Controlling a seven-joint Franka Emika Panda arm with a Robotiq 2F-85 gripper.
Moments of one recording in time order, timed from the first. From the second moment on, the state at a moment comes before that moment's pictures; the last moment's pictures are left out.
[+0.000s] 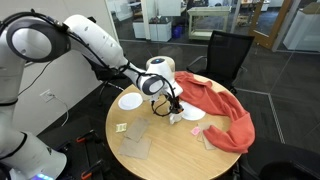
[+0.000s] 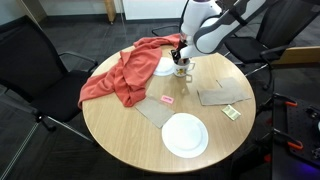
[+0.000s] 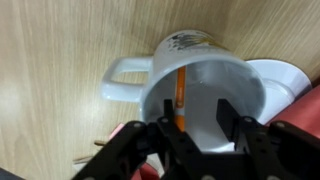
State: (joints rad) arm 0.09 0.66 -0.23 -1.87 -0.09 2.77 0.81
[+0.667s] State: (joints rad) arm 0.13 0.69 -0.27 -1.84 -0.09 2.77 0.81
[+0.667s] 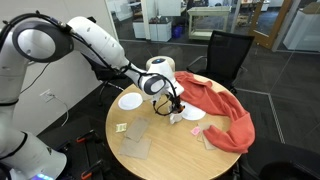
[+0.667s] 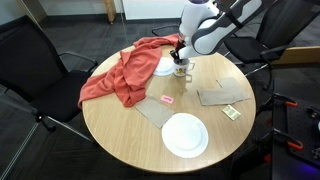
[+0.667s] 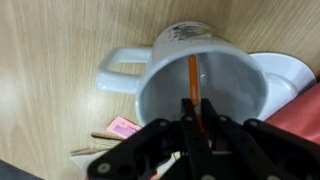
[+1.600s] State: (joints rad) arm 0.19 0.44 -0.33 -1.97 -0.12 2.78 0.80
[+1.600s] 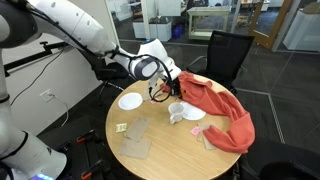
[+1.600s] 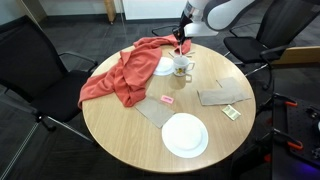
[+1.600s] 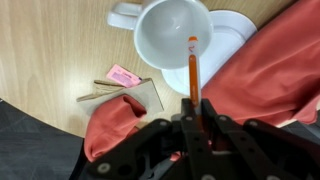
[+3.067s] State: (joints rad) arm 0.17 0.31 -0.02 -2.06 -0.07 2.50 0.41
